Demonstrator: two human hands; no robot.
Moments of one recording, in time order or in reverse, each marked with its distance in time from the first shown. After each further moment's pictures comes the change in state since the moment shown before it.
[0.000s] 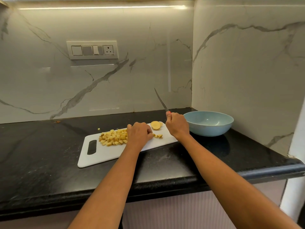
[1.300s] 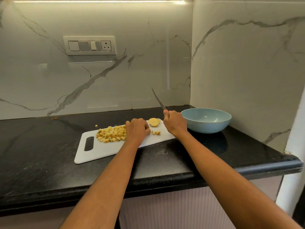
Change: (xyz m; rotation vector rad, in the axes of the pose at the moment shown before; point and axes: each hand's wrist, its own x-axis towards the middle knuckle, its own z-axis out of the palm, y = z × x) left_hand 0.006 0.002 0.006 -0.037 0.004 -0.076; right_hand -0.004 -0.004 -0.003 -0.029 -0.056 0.020
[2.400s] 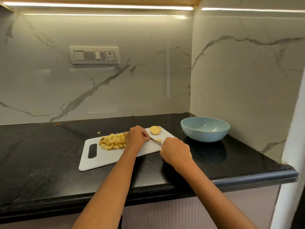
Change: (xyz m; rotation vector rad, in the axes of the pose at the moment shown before) left_hand -0.001 -0.009 -0.004 -0.307 -0.034 -0.142; right_hand -0.085 -0.043 -0.046 -0.372 -0.378 -0.011
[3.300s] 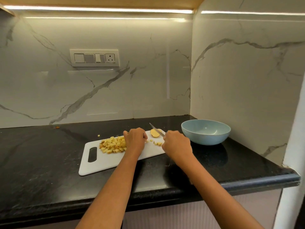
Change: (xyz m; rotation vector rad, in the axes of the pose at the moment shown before) left_hand 0.002 0.003 -0.003 0.264 0.071 0.051; right_hand 0.021 0.003 -0.008 -0.052 0.153 -0.041
